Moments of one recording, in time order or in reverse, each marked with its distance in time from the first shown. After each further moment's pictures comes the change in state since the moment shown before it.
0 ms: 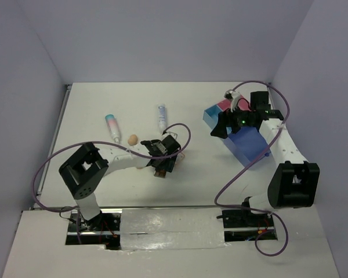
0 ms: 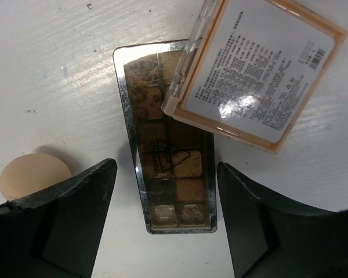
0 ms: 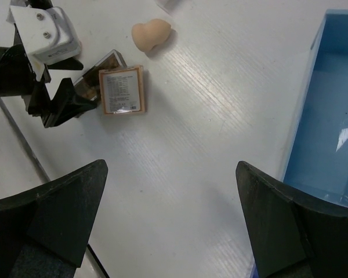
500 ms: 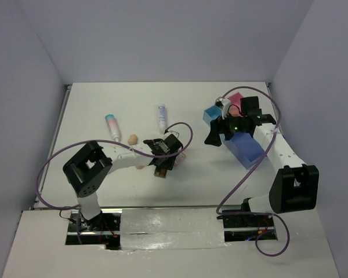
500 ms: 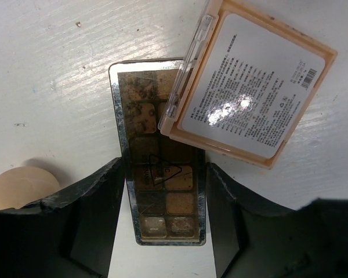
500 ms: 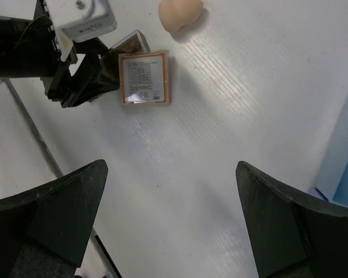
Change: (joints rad) left arm 0.000 0.046 0.034 0.016 -0.004 -0.015; right arm 0.099 -0.038 -0.076 0.014 0.035 0.009
